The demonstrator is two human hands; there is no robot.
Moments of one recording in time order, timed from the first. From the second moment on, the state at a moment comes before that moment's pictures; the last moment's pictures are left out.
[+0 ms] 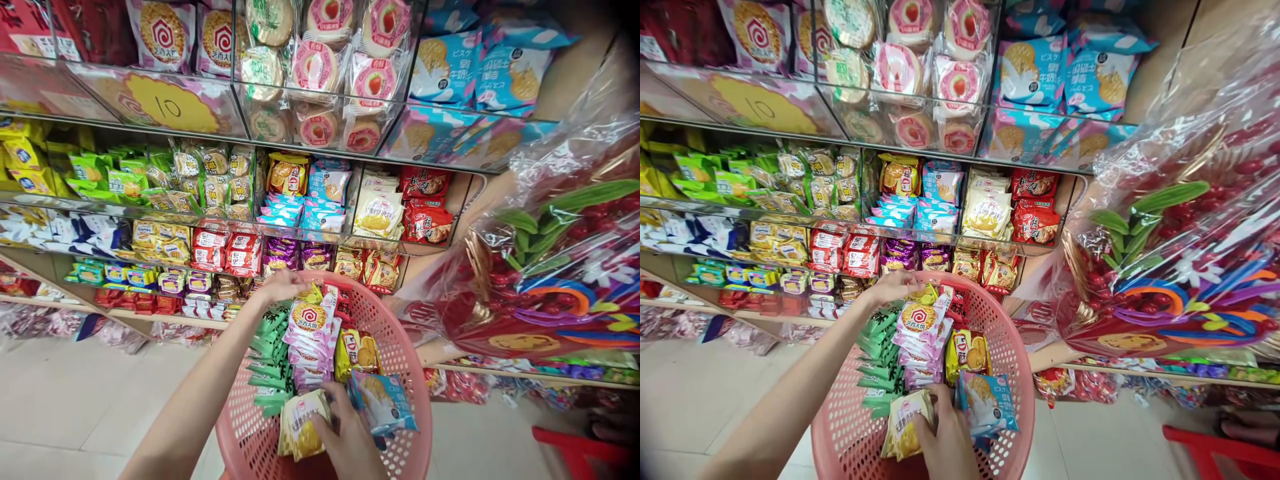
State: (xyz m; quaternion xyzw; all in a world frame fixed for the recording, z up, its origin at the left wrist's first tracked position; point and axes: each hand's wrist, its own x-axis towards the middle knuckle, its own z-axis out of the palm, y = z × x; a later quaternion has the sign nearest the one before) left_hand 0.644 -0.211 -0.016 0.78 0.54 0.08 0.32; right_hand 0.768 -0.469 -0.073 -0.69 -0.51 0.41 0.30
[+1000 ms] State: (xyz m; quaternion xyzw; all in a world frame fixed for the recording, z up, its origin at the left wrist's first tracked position) left_hand 0.645 -0.215 -0.009 0.79 0.54 0.05 0.30; right_hand 0.769 -0.490 -0.112 -0.71 -0.51 0.36 0.32
